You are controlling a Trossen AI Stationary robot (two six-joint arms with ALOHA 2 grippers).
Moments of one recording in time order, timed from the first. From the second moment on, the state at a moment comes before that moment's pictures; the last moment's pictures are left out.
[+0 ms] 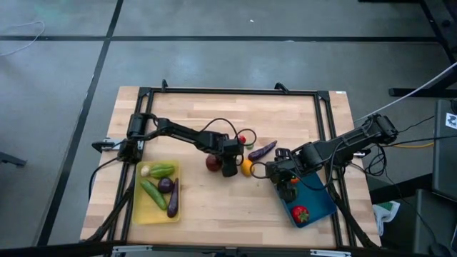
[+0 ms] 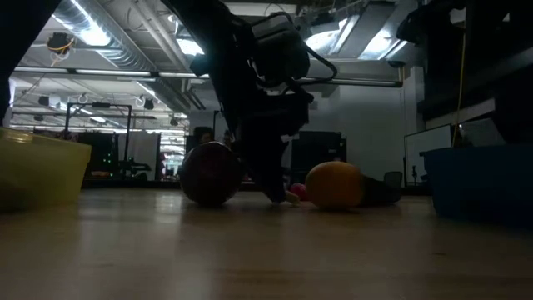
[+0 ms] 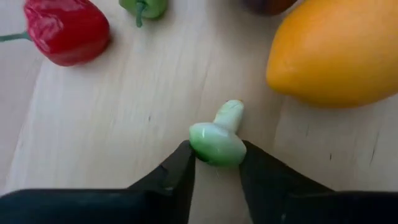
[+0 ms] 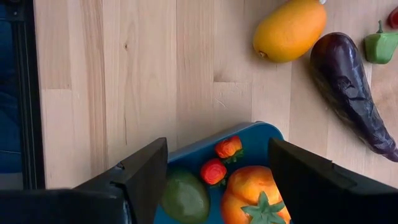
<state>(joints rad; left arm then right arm) 0.02 2.04 1.33 -0.43 -0.10 -0.23 0.39 1.49 1.30 -1.06 0.01 0.38</state>
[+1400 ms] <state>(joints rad) -0.24 1.85 1.58 -1.58 -0.09 -0.29 0.39 1.49 1.30 -1.00 0.01 0.38</state>
